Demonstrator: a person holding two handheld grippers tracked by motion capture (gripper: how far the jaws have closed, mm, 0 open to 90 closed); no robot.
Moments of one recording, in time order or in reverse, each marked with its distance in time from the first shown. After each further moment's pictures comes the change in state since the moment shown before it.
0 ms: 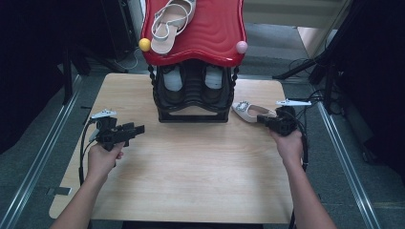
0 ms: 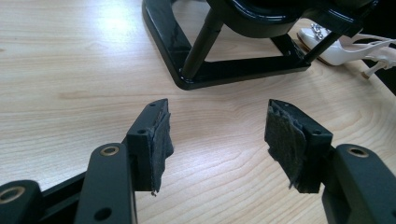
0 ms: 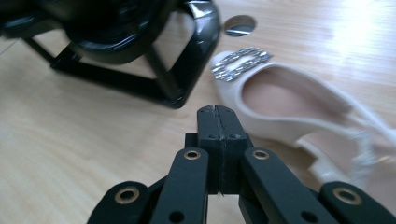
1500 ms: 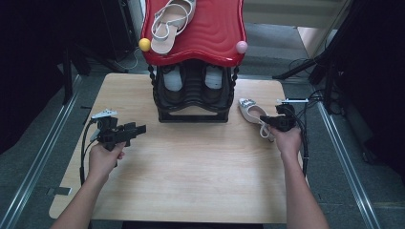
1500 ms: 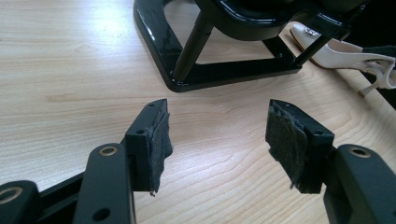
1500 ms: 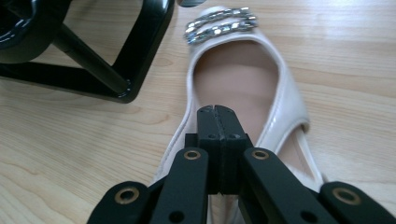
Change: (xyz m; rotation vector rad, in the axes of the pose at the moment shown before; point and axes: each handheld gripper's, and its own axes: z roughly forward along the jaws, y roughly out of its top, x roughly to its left) left arm -0.003 0.001 0.001 -0.012 -0.028 -0.011; right arm -0.034 -0.003 0.030 0.092 -0.071 0.121
